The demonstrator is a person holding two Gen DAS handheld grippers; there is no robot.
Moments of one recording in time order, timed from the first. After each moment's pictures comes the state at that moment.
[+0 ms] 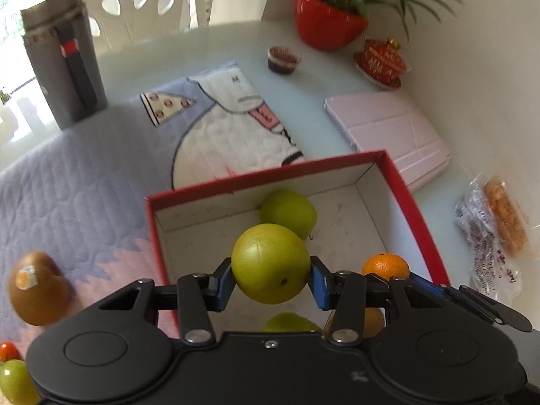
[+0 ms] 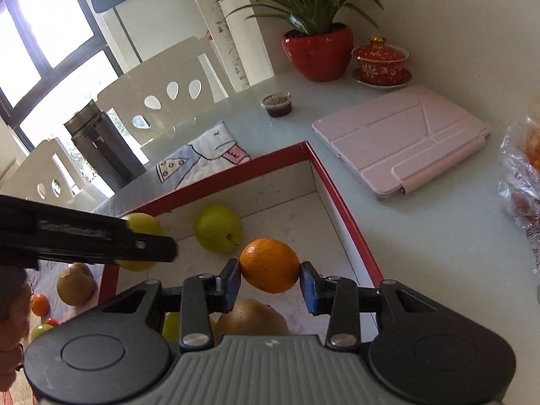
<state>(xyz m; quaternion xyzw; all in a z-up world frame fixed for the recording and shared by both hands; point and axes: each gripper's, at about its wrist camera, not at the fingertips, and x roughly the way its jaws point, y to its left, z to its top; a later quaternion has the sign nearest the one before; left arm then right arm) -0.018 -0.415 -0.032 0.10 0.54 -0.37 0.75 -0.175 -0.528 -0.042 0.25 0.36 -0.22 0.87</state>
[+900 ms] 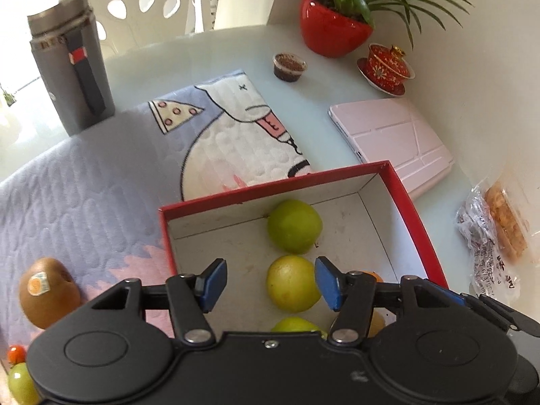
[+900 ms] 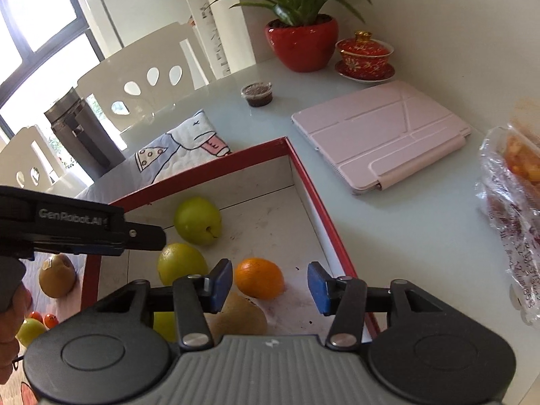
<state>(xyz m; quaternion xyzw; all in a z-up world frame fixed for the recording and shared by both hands) -0.011 -0.407 -0.016 0.10 0.53 -0.36 0.76 -0.176 -0.527 -0.027 0.24 0.39 -0.25 0.85</state>
